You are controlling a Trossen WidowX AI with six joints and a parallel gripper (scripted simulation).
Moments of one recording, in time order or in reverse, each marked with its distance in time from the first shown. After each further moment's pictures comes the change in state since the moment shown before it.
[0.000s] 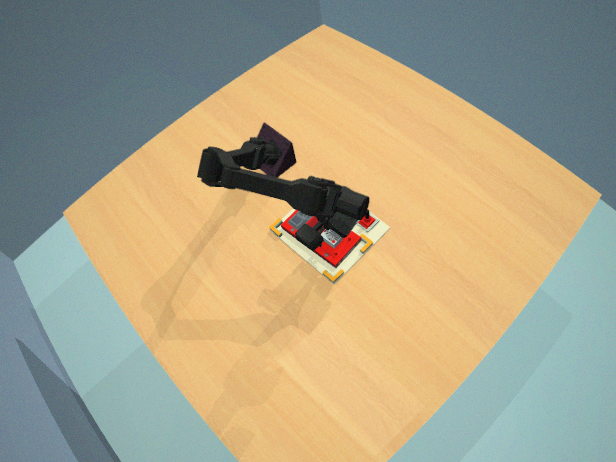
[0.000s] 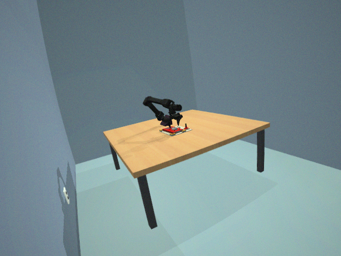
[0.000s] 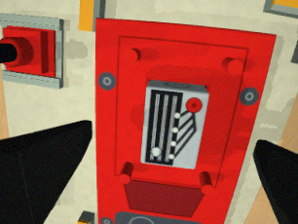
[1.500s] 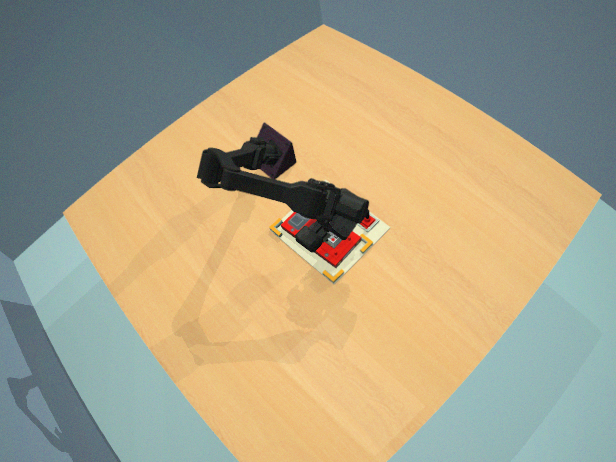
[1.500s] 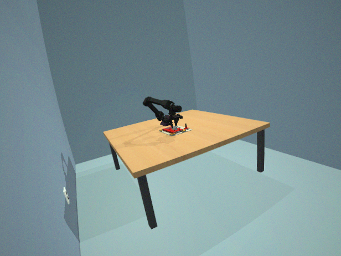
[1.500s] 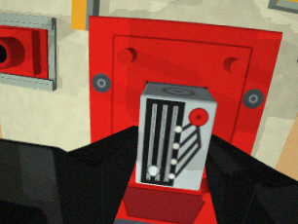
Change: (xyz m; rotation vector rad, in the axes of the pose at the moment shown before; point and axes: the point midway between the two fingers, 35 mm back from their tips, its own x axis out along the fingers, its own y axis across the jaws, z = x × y) arm 0.008 -0.001 0.000 0.006 0.004 0.004
